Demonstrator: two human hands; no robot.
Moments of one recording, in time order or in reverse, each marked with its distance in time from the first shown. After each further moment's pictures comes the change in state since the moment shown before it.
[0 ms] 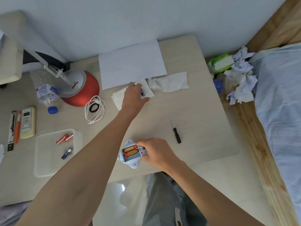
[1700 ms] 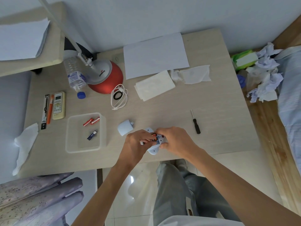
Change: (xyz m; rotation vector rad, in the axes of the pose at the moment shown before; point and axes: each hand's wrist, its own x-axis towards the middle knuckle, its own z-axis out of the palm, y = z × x) left_hand -0.239 -0.071 -0.024 -0.453 -0.011 0.089; right_hand -0.002 -0.006 -0.004 -0.078 -0.007 -0.021
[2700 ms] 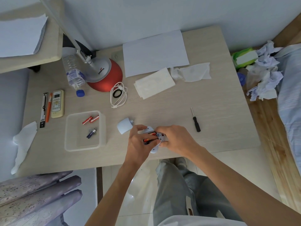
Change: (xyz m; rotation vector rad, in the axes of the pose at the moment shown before) left_hand -0.002 -0.018 0.031 0.057 0.101 -0.164; right_hand -0.002 -0.003 -0.003 -0.001 -0.020 -0.002
